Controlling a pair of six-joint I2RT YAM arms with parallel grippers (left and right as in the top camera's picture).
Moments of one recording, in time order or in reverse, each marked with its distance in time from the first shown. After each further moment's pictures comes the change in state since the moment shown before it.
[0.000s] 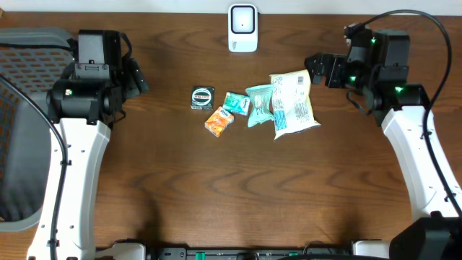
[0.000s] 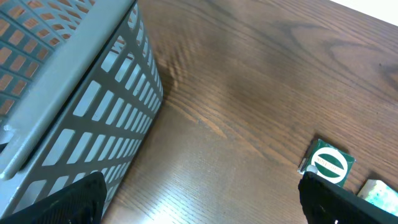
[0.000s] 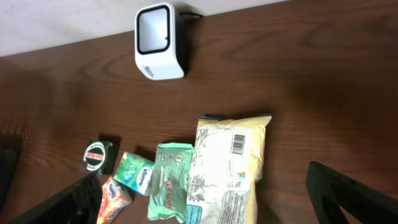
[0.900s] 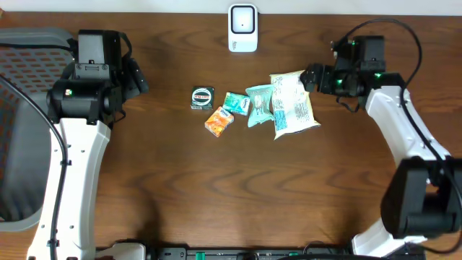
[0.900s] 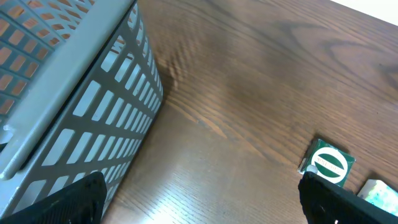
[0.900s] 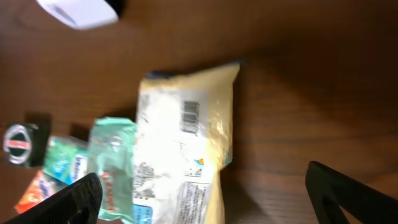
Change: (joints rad) left arm 0.000 0.000 0.000 0.000 0.000 0.000; right arm -0.008 0.269 0.014 -0.027 0.037 -0.016
